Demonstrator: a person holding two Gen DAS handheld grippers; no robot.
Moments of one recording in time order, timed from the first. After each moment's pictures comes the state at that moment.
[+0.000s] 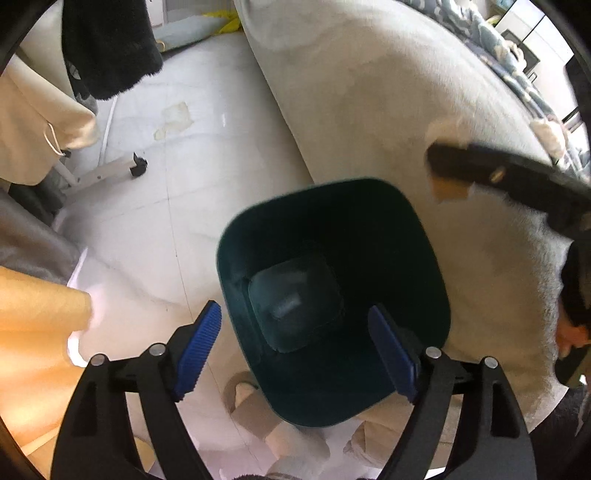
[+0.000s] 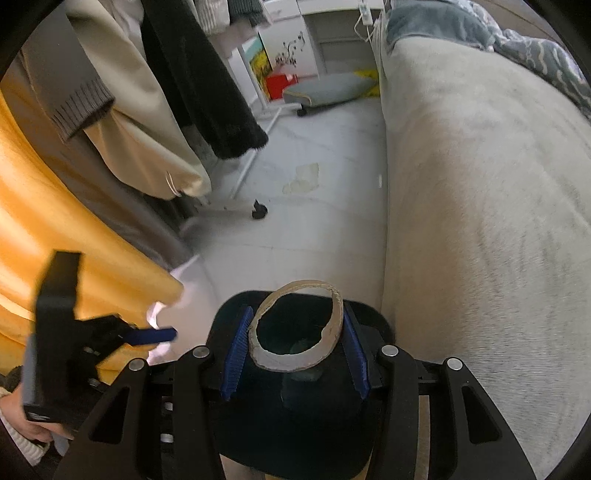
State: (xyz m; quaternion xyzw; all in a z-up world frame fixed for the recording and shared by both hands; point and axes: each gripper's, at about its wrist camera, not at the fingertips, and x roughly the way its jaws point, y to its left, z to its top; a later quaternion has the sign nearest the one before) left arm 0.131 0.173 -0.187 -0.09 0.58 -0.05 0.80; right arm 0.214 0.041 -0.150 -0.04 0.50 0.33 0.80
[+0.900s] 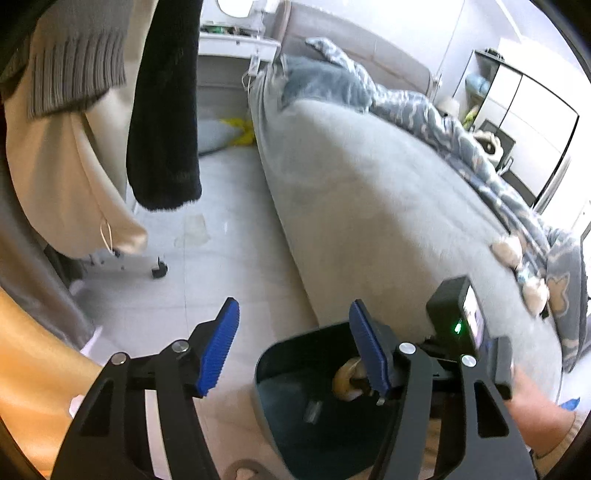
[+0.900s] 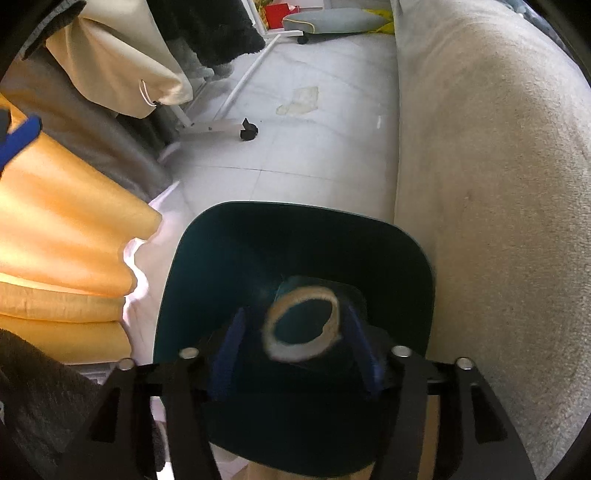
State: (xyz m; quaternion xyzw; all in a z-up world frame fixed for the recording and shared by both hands) left arm 0.128 0.227 -0.095 -0.13 0.38 -0.03 0.91; right arm 0.200 0.070 -0.219 -0.12 0.59 0.31 0.74
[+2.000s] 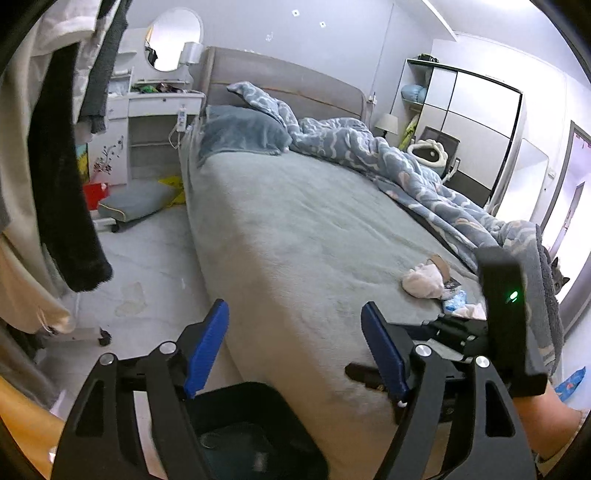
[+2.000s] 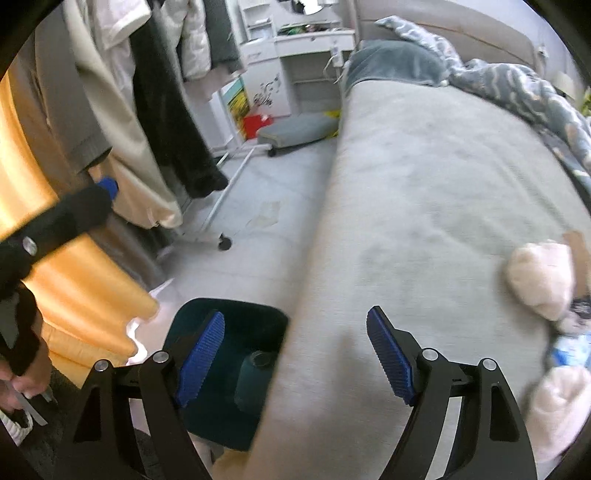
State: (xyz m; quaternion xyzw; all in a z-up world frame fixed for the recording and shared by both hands) left arm 0.151 0.073 -0.032 -0.08 0.30 -0.12 0.94; right arm 0.207 -0.082 -0.090 -0.04 0.42 0.29 0.86
